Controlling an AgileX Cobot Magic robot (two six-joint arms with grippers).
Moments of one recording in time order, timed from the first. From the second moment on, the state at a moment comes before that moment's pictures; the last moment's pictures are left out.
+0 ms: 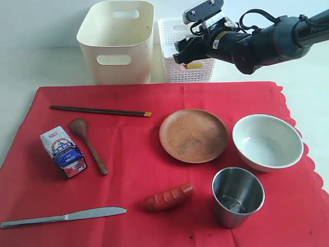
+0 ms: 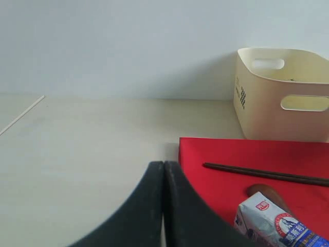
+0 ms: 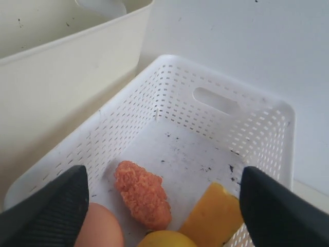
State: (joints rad) left arm 0.03 0.01 0.00 0.02 0.21 -0.01; right arm 0.47 2.22 -1.38 -0.21 -0.36 -0.03
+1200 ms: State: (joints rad) left arm 0.03 0.01 0.00 0.02 0.21 -0.01; right arm 0.47 1.90 -1.38 -0.21 0.10 0.14
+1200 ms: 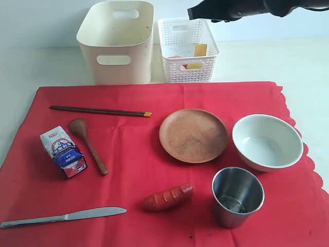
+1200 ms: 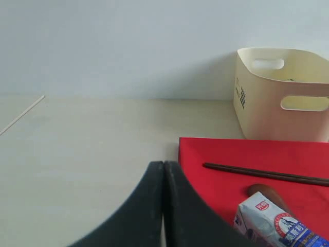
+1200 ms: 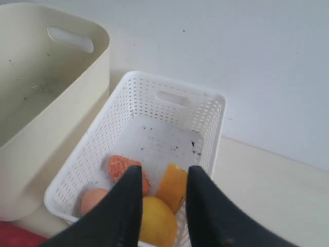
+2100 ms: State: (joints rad) left arm 0.03 0.01 0.00 0.02 0.21 -0.01; right arm 0.67 1.76 -1.38 -0.17 0.43 0.08
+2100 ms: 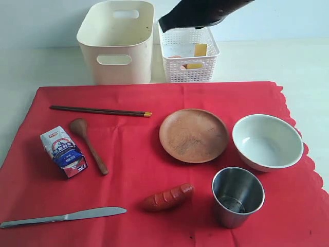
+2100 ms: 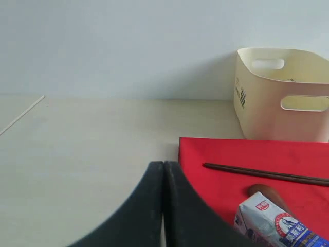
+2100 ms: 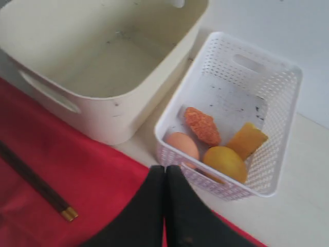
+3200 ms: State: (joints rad) left arm 0.03 0.01 0.00 0.02 0.21 -0.01; right arm 0.89 1.88 -1.32 -0.11 0.40 0.07
